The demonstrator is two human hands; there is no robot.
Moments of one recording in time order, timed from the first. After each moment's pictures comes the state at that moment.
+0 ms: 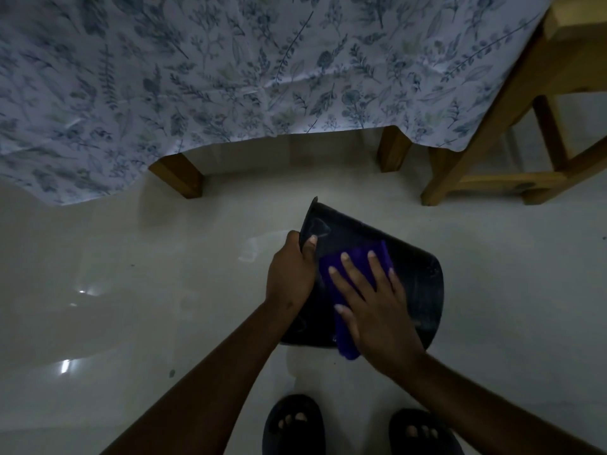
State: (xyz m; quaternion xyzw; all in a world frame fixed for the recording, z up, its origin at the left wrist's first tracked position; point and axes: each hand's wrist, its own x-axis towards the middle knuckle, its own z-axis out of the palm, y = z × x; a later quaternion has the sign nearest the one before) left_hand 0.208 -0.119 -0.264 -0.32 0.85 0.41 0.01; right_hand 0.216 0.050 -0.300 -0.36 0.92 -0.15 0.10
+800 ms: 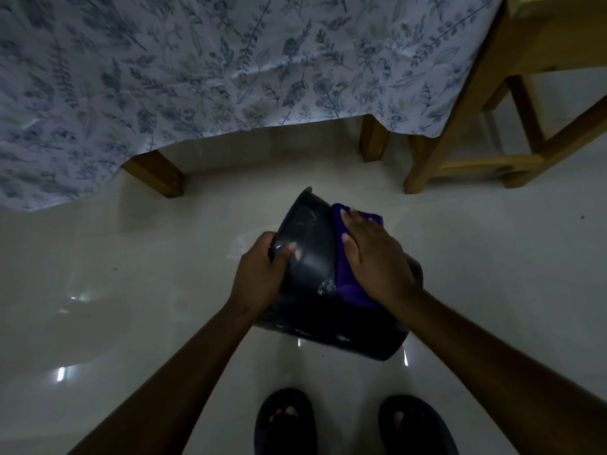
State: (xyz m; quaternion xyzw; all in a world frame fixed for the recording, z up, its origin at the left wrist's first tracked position) left_hand 0.223 -0.130 -0.250 -0.28 0.86 0.43 0.03; right_hand 0.128 0.047 -0.315 -0.23 0.93 -0.24 0.15
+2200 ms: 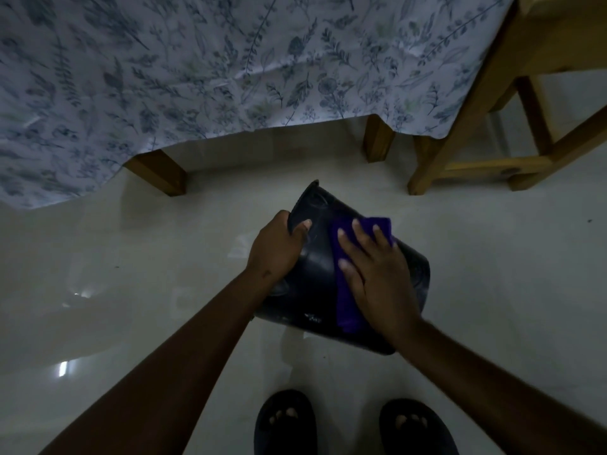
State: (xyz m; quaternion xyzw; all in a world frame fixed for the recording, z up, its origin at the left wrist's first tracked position) left_hand 0.175 -0.134 -0.260 -0.28 0.88 0.38 0.08; right_hand 0.168 0.057 -0.307 -0.26 0.94 -0.21 0.10
